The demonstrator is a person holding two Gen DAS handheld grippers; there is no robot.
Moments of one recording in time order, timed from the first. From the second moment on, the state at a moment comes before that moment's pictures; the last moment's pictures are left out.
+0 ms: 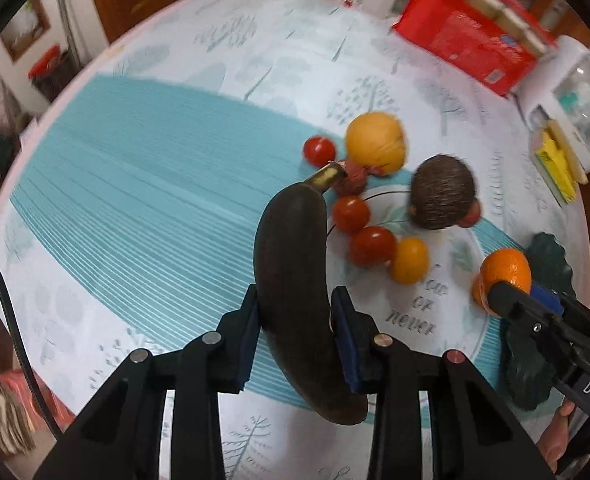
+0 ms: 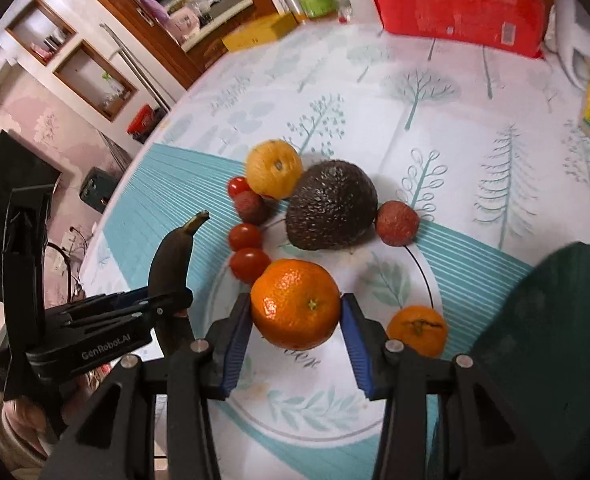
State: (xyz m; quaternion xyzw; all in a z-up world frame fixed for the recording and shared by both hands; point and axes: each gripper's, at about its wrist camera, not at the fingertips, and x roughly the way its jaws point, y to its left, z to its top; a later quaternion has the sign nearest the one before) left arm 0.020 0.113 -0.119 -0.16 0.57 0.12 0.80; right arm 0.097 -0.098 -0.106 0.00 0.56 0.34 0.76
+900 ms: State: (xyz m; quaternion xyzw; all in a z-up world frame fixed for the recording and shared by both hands) left arm 0.092 -0.160 -0.070 0.05 0.55 -0.15 0.82; right arm 0.033 -0.315 -0.066 0.05 0.53 0.05 0.85
